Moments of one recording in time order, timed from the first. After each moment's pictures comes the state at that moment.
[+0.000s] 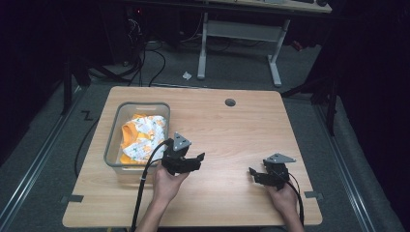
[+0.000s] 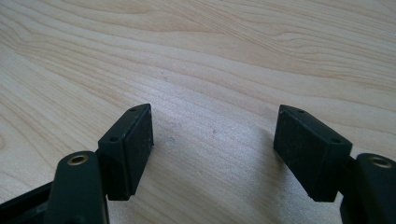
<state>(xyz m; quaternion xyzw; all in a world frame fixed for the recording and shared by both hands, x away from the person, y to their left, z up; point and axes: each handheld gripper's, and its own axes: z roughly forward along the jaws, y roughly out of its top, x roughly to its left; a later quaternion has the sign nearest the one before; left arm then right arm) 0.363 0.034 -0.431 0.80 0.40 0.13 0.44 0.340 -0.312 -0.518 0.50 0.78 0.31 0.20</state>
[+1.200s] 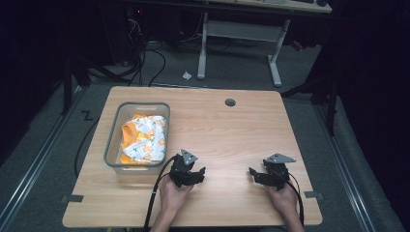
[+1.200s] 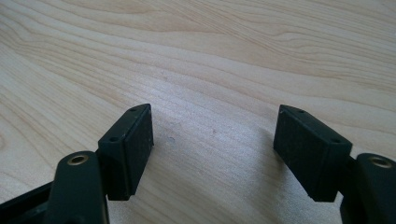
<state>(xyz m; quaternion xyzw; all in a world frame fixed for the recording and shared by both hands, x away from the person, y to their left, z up) 0.357 0.014 -0.510 0.81 0.43 0.14 0.36 0.340 -0.312 -0.518 0.50 0.78 0.31 0.20</state>
